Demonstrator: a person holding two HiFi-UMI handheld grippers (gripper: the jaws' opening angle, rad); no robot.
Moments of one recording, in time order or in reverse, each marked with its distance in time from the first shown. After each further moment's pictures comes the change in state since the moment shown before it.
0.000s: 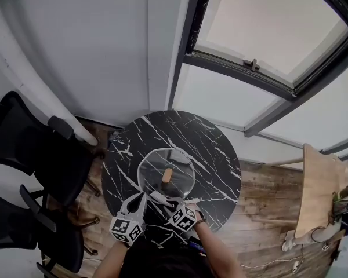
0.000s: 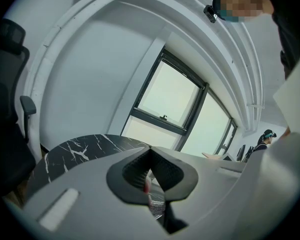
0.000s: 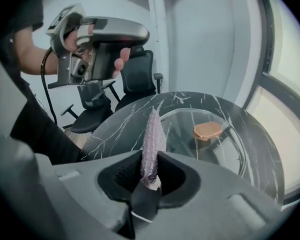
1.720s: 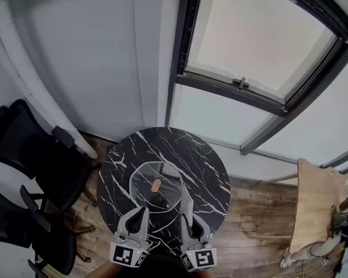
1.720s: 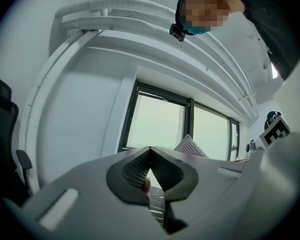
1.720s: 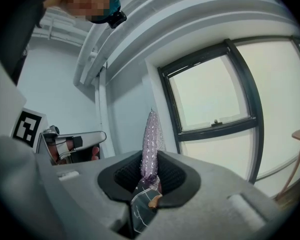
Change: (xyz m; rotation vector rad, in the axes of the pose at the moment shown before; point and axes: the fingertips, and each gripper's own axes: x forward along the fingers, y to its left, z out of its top) left arm -0.032 -0.162 0.141 0.258 -0.333 0.044; right arm -0.327 -0.038 0.092 0.477 -0.889 -0.616
